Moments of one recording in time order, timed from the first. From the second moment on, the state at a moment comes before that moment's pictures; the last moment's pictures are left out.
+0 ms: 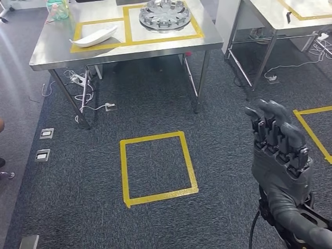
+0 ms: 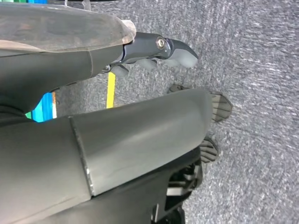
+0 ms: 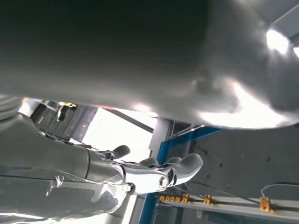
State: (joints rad) left arm -0.16 0.05 -0.98 -0.21 1.18 0.17 -0.04; right arm 0.03 -0.29 0.36 -2.36 0.08 -0.35 -0.60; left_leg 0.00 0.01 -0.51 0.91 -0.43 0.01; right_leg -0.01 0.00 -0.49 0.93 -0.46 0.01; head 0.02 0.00
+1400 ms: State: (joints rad) left arm -0.12 0.09 -0.96 -0.21 1.20 0.19 -0.10; right arm 0.12 -0.24 0.28 -2.26 -0.05 -0.34 -0.66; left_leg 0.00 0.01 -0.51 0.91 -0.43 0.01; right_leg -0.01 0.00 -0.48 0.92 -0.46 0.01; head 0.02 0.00
